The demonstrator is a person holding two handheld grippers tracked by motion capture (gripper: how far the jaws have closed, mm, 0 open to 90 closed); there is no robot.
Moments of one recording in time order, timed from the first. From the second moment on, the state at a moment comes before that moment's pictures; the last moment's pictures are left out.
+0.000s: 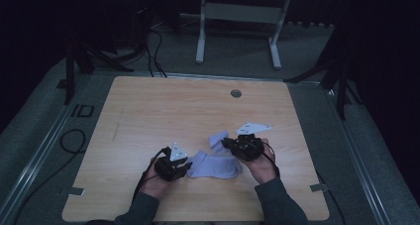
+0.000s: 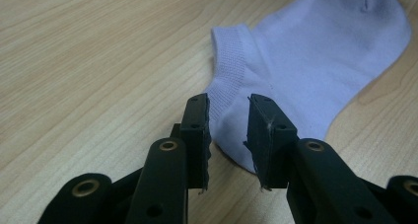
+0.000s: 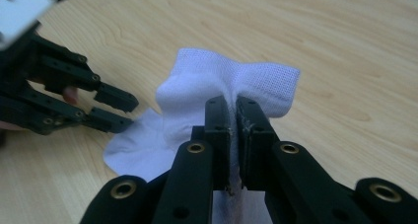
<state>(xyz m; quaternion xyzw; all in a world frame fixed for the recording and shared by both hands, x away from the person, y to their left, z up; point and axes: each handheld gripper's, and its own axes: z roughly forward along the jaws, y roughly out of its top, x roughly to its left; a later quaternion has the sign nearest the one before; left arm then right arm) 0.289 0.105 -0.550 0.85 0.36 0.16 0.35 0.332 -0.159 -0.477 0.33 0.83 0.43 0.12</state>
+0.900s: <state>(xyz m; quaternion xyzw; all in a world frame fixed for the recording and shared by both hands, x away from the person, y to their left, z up) 0.291 0.102 -0.556 0.86 0.37 0.14 0.34 0.336 -0.102 -0.530 0.32 0.86 0.39 0.02</state>
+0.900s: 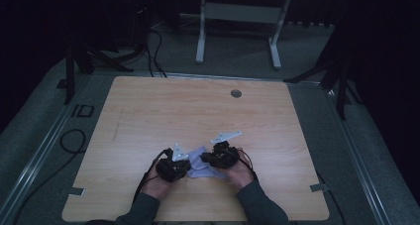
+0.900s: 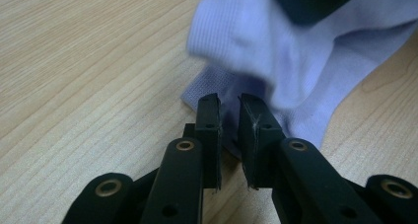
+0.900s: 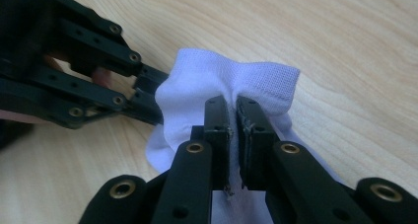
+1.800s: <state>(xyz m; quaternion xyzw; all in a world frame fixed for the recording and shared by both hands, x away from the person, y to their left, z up) 0.291 0.102 -0.556 0.86 0.37 0.14 0.34 0.331 -0.088 -0.551 0.30 0.89 0.36 0.02</state>
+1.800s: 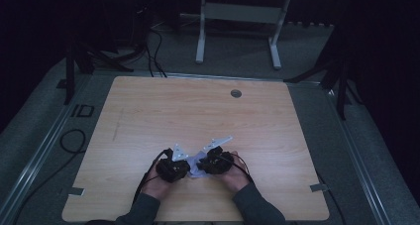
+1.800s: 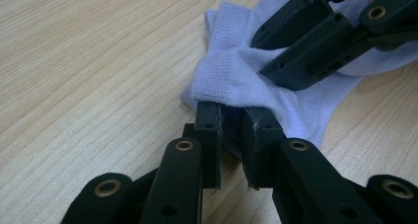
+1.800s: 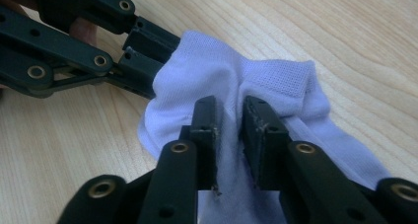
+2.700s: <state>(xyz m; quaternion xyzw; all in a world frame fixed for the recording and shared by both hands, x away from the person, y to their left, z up) 0.289 0.097 -0.551 0.86 0.36 0.16 0.33 0.332 -0.091 -0.553 0.29 0.88 0.36 0.00</state>
